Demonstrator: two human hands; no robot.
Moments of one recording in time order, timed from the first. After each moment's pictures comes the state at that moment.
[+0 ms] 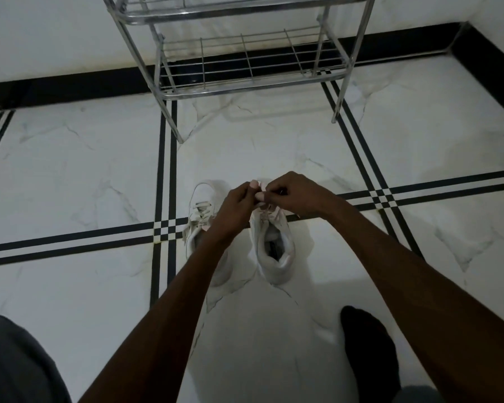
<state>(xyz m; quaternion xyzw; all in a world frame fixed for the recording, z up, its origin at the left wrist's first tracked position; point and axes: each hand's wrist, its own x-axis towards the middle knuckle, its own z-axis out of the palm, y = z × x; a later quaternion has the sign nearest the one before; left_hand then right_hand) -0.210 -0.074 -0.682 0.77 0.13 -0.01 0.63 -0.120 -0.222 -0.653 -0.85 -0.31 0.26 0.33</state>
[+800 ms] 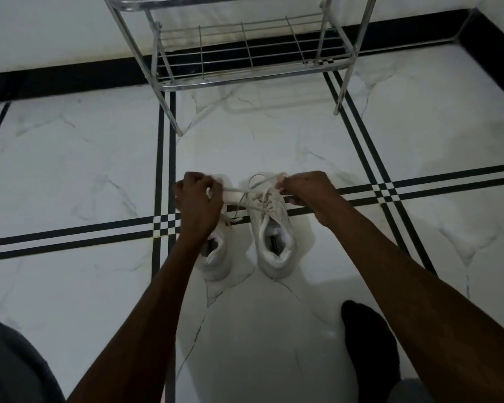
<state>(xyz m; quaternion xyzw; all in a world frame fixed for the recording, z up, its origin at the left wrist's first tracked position) -0.232 -0.030 -0.691 0.88 0.29 0.12 0.36 -0.108 -0.236 -0.696 -0.76 0.04 0.30 0.58</state>
